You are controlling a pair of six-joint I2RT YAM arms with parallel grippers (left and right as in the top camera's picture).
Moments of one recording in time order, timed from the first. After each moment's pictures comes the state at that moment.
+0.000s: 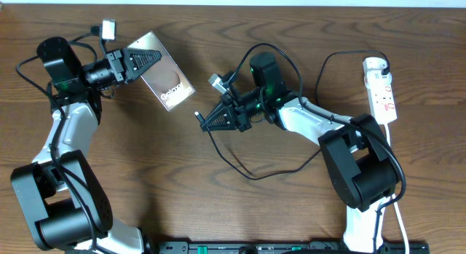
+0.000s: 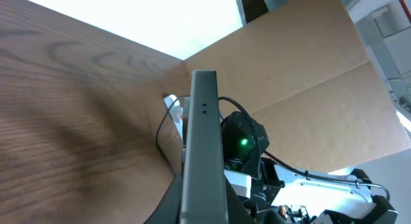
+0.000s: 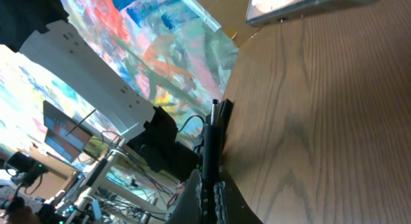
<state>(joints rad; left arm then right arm) 0.30 1.73 1.07 0.44 1.47 -0.83 0.52 2.06 1.23 0.29 -1.54 0.22</state>
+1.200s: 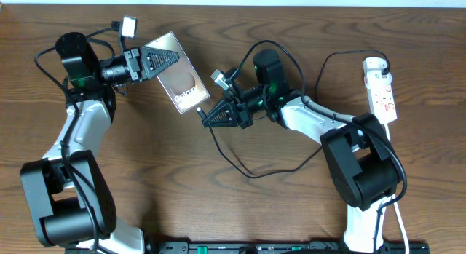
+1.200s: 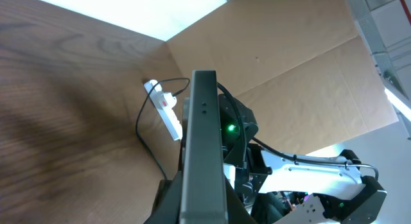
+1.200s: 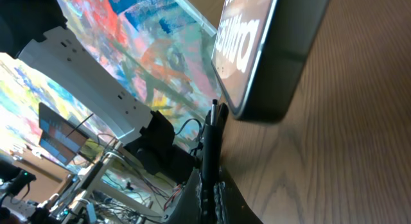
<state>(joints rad) 0.21 1.73 1.07 0.54 1.49 -0.90 0.50 2.06 1.23 0.35 -1.54 0.27</state>
